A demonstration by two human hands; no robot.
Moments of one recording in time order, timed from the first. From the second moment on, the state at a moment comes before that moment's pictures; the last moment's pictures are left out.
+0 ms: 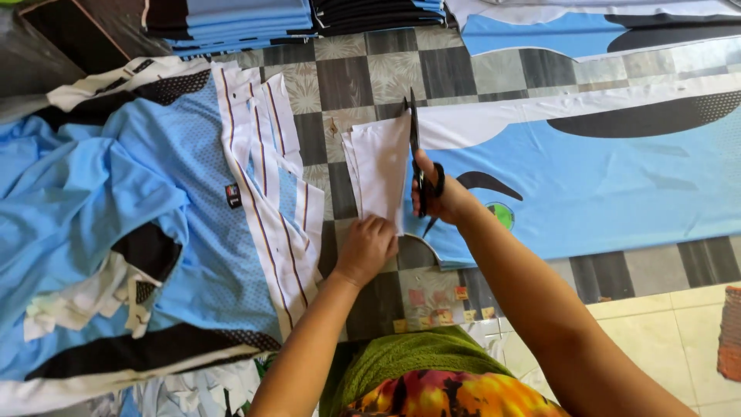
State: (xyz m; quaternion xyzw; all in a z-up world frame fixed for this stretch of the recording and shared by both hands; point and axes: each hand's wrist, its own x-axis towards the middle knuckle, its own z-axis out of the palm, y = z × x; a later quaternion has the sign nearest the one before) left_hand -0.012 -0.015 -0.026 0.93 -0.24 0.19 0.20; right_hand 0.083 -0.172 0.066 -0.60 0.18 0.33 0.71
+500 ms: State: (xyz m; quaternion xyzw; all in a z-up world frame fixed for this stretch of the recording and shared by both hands) left_hand -0.258 0.055 0.066 0.85 0.05 -0.41 0.34; right_hand 0.012 -0.262 0.112 -0.71 0.05 0.24 0.66
